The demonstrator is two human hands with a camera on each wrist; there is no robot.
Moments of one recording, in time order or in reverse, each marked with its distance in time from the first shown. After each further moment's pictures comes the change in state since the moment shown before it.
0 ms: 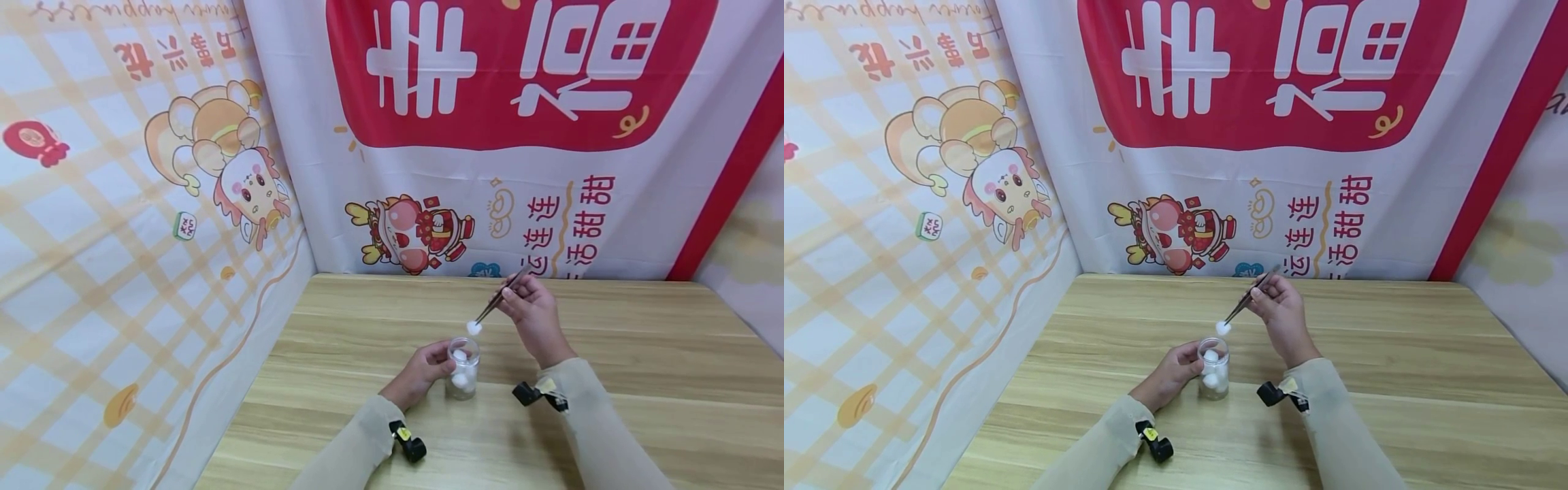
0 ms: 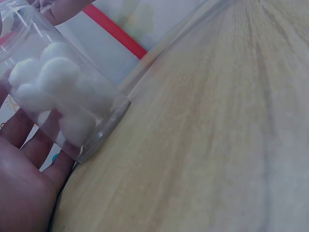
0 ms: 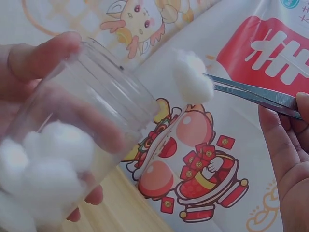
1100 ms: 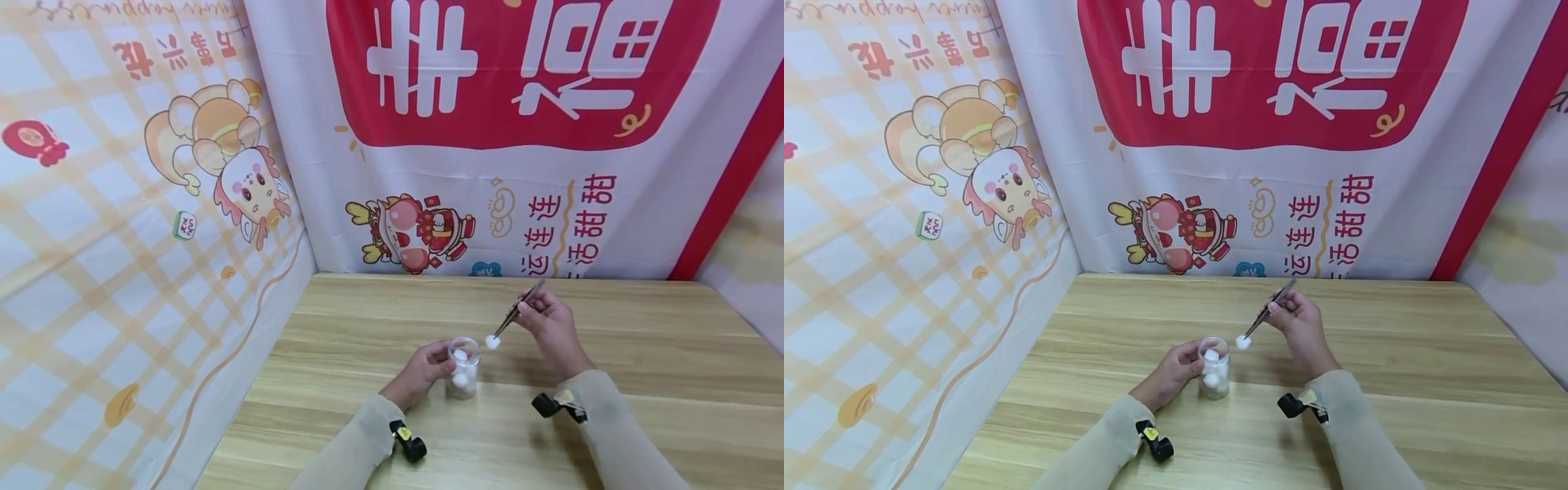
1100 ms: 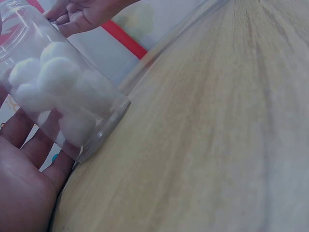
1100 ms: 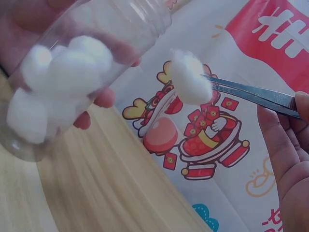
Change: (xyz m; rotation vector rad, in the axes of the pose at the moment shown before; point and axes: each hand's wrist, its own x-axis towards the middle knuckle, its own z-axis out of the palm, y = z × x) left_hand -0.001 0.003 0.000 0.032 0.034 -0.061; right_hand -0.014 0.004 -0.042 -0.174 0.057 0.118
